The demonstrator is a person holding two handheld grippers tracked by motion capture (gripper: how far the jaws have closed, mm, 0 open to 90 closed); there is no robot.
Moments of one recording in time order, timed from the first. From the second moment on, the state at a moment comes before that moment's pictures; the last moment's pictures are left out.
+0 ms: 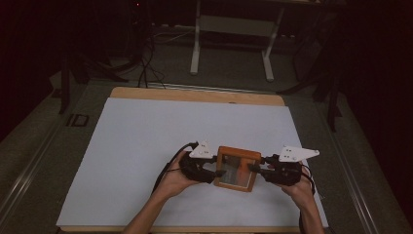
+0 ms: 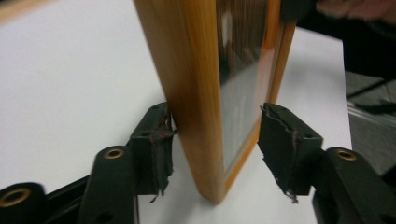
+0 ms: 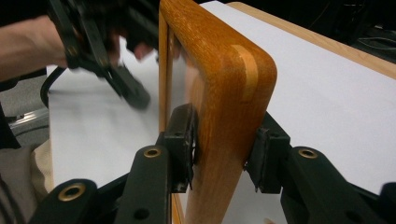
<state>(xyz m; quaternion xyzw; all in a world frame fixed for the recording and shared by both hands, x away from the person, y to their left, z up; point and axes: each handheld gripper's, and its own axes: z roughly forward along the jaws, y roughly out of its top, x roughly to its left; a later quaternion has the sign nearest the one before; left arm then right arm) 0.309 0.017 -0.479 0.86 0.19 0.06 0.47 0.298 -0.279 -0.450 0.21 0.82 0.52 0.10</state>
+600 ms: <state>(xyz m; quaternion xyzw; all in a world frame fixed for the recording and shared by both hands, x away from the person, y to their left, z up) 0.309 0.004 -0.490 0.86 0.17 0.07 0.47 0.293 -0.285 -0.469 0.20 0.86 0.46 0.08</state>
